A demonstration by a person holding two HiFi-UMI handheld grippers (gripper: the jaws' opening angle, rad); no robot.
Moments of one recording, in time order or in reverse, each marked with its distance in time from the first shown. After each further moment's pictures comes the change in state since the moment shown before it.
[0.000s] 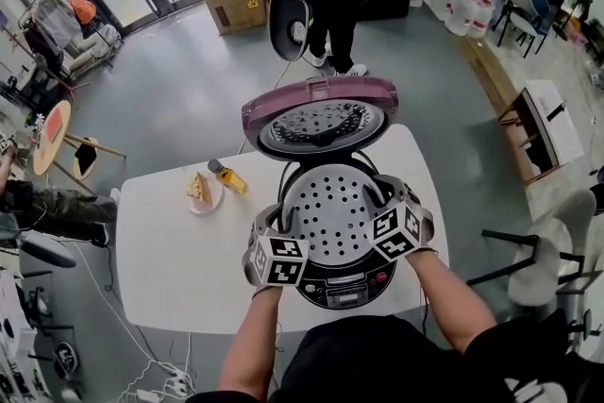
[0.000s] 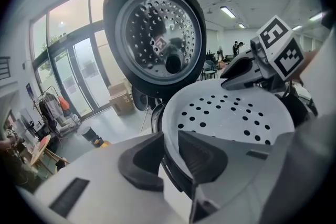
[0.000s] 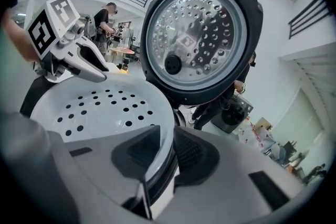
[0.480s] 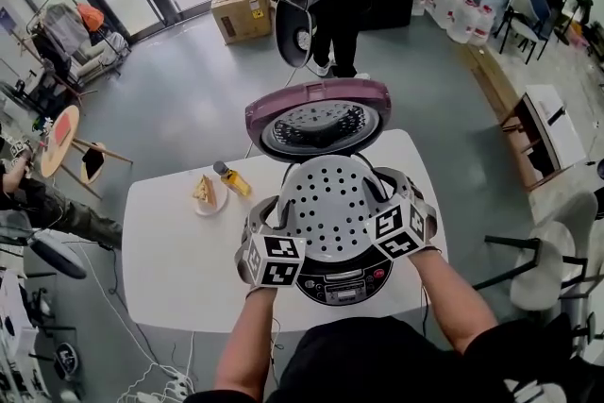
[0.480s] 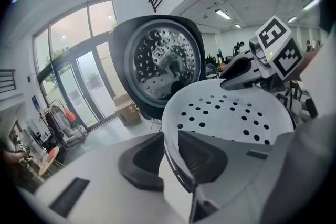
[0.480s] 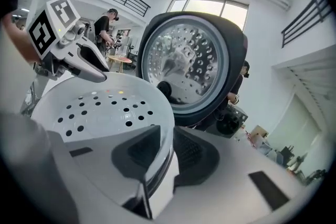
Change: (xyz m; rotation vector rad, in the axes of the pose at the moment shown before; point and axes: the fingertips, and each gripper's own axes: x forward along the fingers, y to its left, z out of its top) left arm -0.041 0.013 0.043 0.056 -0.078 0.064; right arm -0.037 -0.019 0.040 -0.012 -0.102 -0.058
